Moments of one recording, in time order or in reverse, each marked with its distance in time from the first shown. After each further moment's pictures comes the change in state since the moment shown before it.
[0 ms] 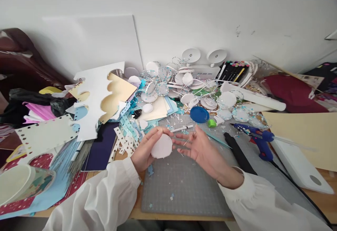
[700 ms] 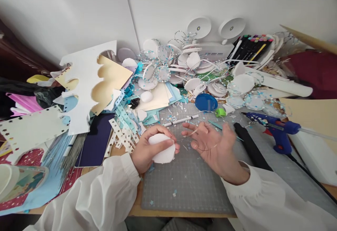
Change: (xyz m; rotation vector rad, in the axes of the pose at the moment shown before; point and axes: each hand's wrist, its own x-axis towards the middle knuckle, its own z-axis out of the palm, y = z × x) left_hand -0.006 -0.015 -0.001 -0.064 0.002 -0.042; right_hand 0.001 0.006 -0.011 0.110 0.009 -0.115
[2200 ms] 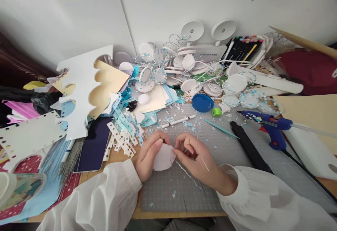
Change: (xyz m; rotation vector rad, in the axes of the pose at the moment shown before) left_hand -0.008 -0.005 -0.004 0.595 0.041 0.266; right_hand -0.013 0.039 -0.008 -0.882 -0.156 -0.332
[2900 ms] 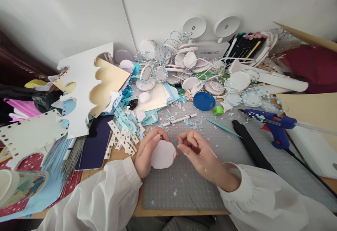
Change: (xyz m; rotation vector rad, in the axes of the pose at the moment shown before) left_hand 0.000 -0.004 0.001 -0.317 -0.025 -0.142; right_hand 0.006 -0.003 -0.003 0.225 0.030 0.054
